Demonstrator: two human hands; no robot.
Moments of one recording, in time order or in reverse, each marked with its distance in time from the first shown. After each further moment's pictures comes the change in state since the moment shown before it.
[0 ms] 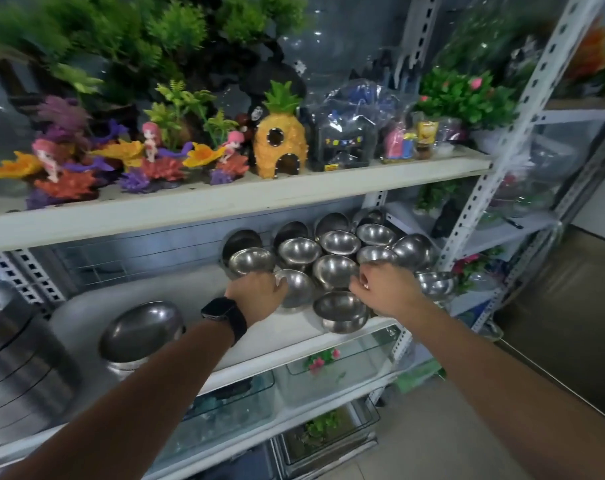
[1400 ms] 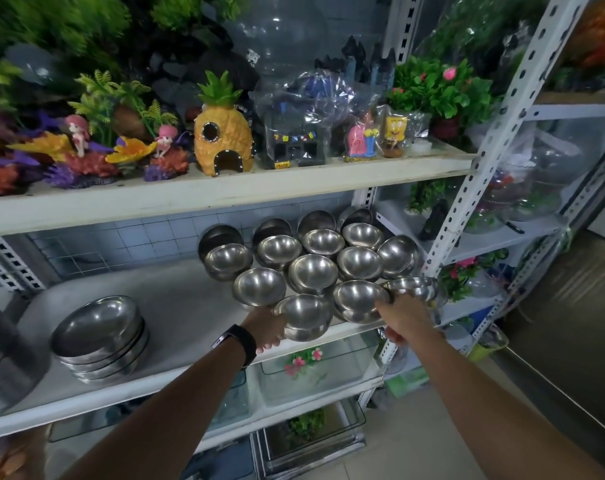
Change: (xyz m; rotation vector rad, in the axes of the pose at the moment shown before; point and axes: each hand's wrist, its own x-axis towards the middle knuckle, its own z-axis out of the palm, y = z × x) left_hand 0.004 0.076 0.076 -0.721 -0.381 -0.523; right_hand -0.015 0.105 0.074 0.746 -0.300 0.648
